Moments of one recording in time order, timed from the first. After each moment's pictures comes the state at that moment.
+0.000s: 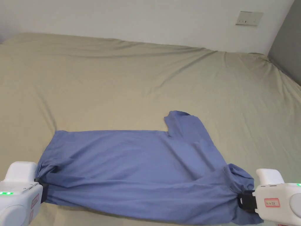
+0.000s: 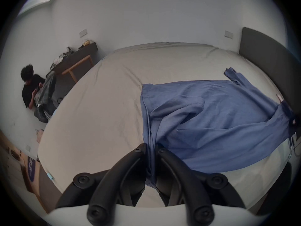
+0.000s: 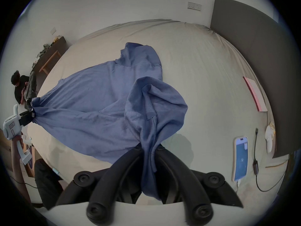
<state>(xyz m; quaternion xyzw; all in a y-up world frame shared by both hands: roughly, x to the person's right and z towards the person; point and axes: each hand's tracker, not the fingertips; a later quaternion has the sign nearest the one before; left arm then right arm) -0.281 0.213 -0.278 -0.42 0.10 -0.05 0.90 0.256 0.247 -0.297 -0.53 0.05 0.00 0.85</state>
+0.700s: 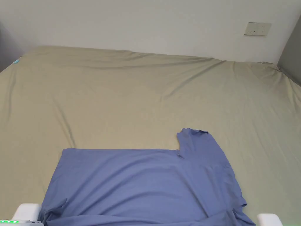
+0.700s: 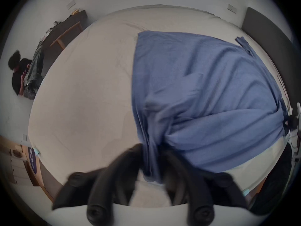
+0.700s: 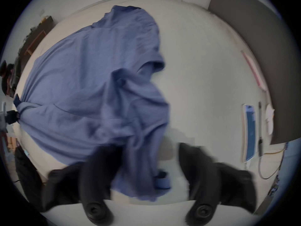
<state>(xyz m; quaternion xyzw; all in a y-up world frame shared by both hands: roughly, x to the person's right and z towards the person) -0.325 0.140 -0.244 -0.55 0.08 0.01 0.83 0.265 0.147 -0.276 -0.59 -0.02 0.08 0.81</state>
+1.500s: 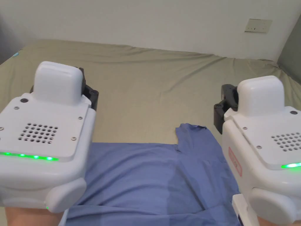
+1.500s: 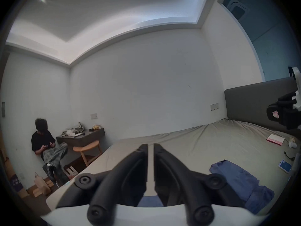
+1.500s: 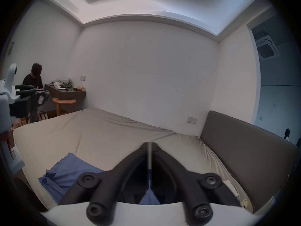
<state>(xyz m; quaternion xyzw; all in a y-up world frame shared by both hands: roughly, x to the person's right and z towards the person) -0.157 0.419 -0.232 -0.01 0.08 -0.10 0.99 0.090 0.419 -0.240 -0.05 0.07 0.14 0.99</state>
